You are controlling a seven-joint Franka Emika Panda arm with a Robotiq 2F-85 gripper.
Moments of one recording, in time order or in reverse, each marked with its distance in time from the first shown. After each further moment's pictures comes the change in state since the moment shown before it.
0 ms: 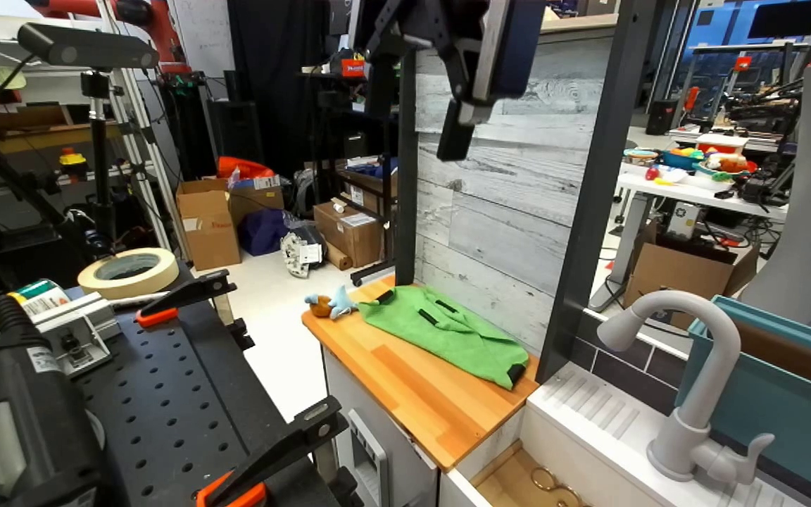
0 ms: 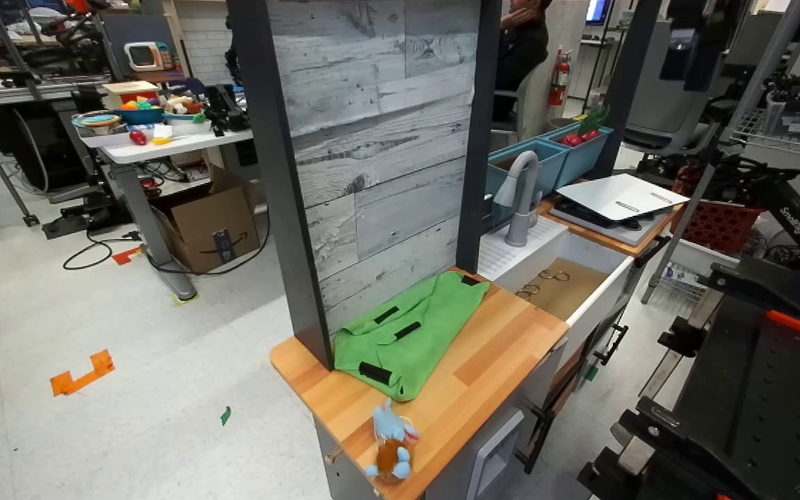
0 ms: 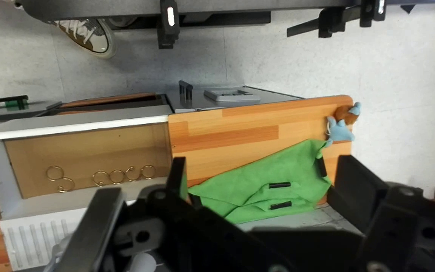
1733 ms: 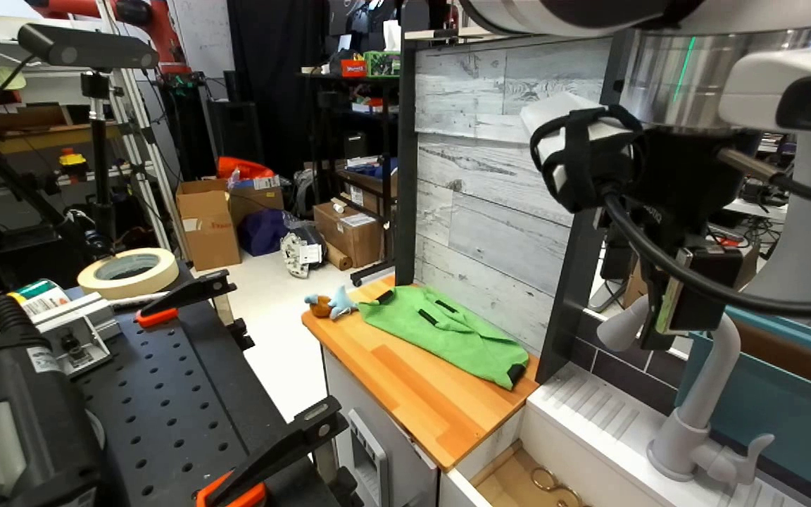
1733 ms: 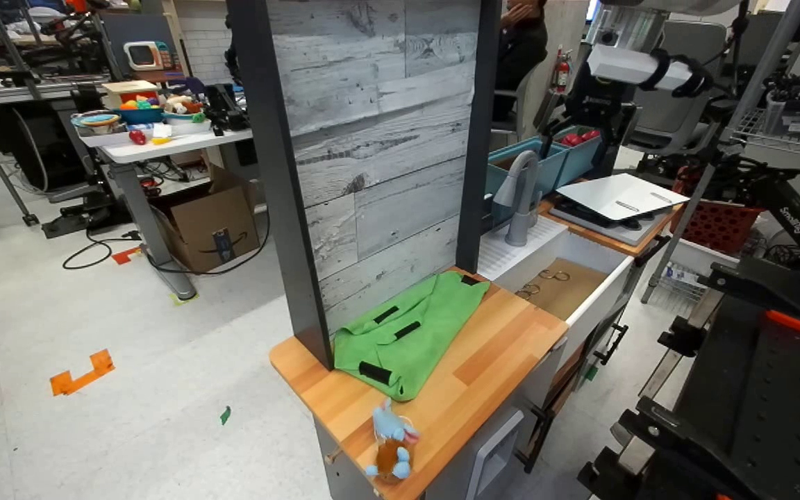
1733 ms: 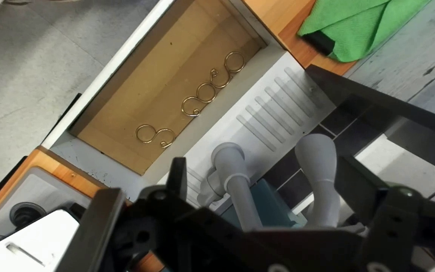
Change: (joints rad) arm -0.136 0.603 0.041 0.396 0.107 0.442 0.559
